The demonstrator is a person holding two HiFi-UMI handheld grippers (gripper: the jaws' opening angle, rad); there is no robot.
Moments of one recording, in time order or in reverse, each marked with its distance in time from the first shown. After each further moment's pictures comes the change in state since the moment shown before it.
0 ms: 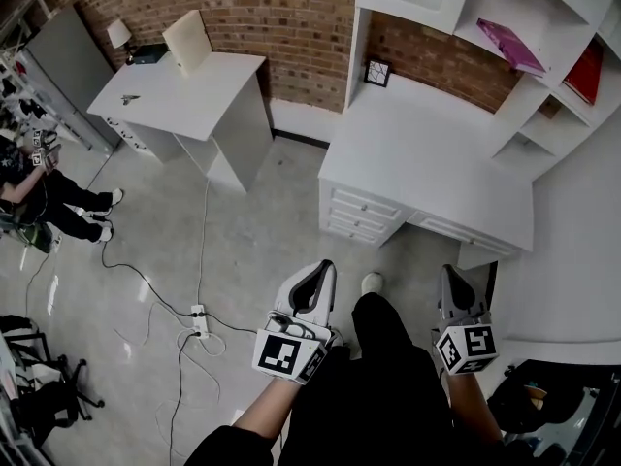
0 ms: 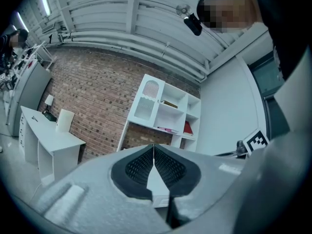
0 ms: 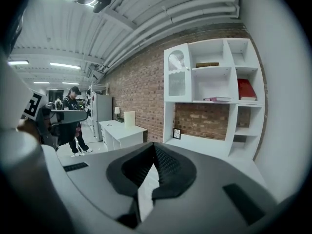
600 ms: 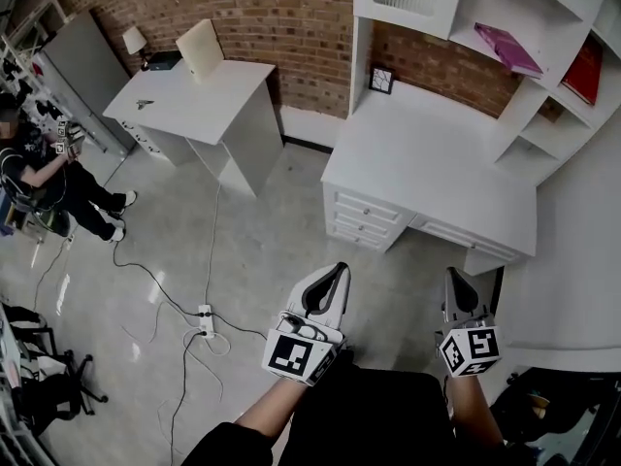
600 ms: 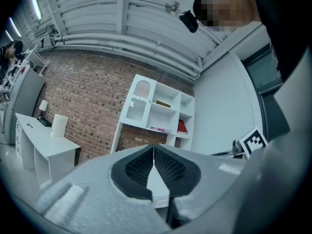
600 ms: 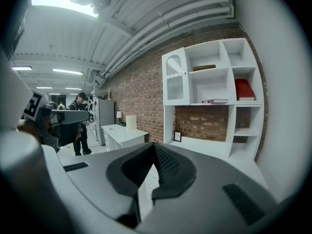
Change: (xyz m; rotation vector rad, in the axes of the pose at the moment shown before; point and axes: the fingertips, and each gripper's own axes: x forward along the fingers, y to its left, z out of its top) left arm 0.004 -0.061 0.008 0.055 -0.002 -0.028; right arm -0.031 -0.024 0.004 0.030 -0.034 0.023
